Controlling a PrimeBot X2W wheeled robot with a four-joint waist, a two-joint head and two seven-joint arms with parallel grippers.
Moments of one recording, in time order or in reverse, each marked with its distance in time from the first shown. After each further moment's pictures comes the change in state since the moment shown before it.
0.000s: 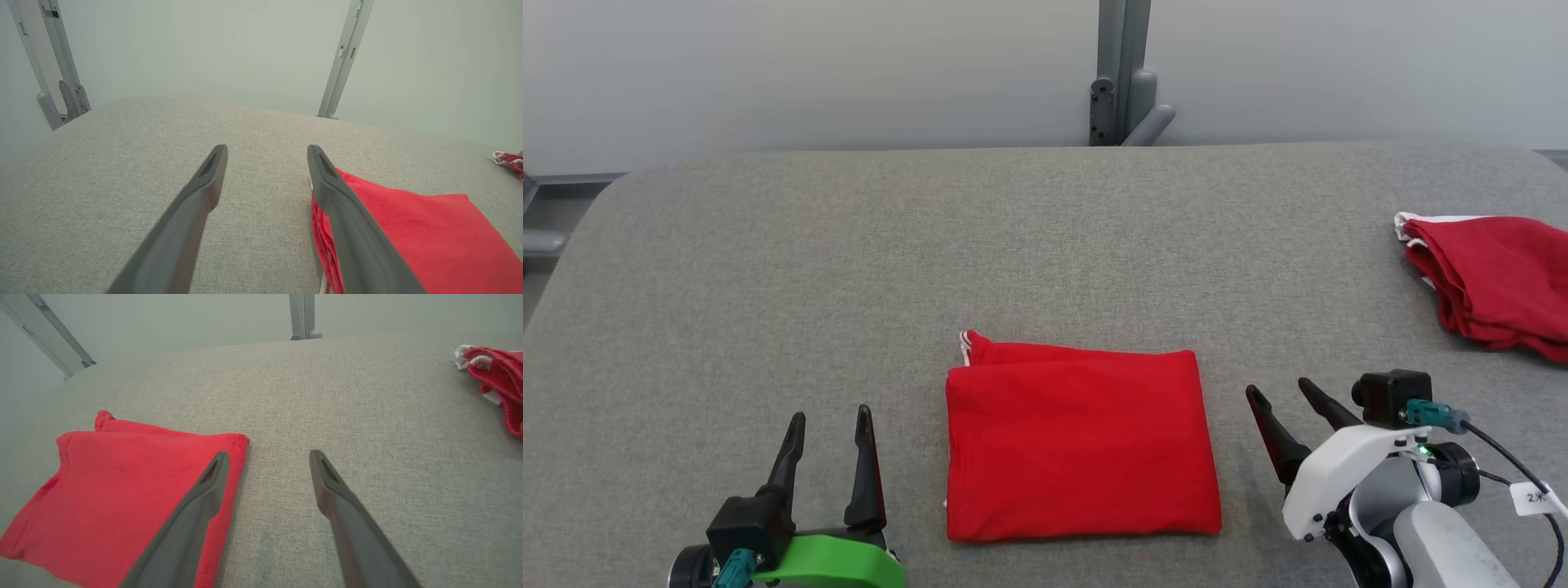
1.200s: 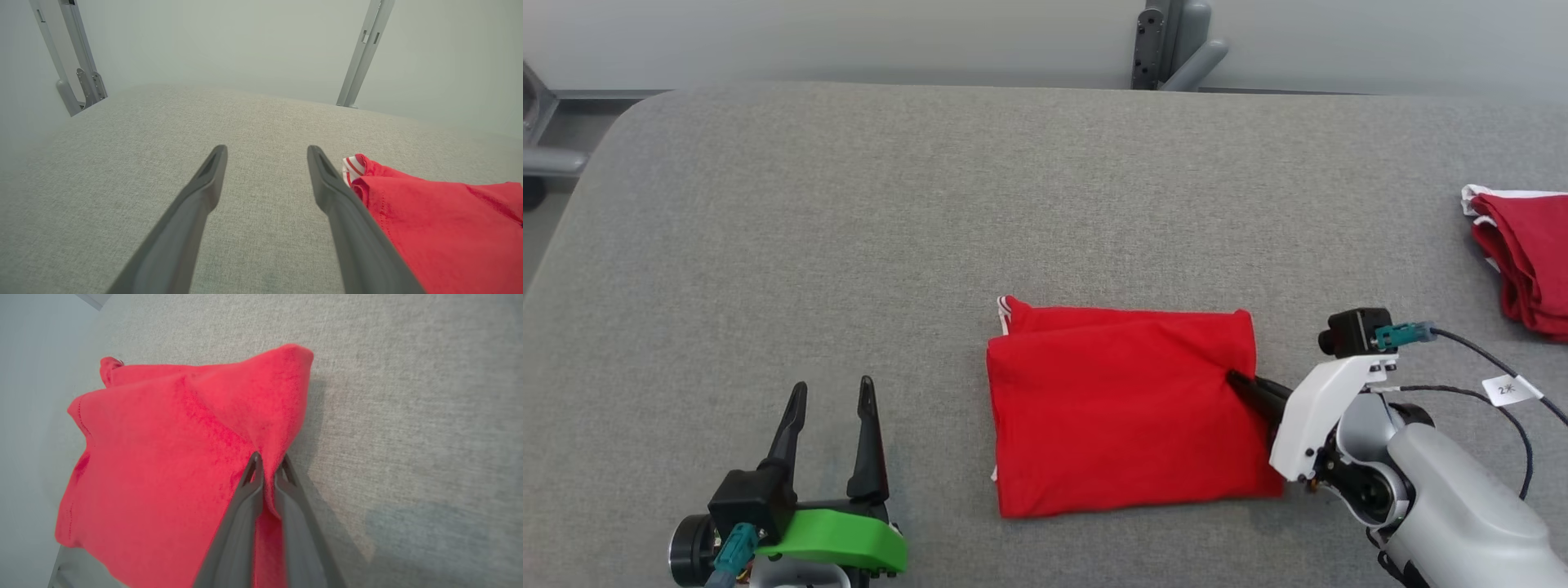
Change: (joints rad) left arm -0.058 -0.020 0.017 0.010 0.031 -0.022 0.000; right arm -0.288 -0.163 0.342 0.271 0.566 0.000 0.181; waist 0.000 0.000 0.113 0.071
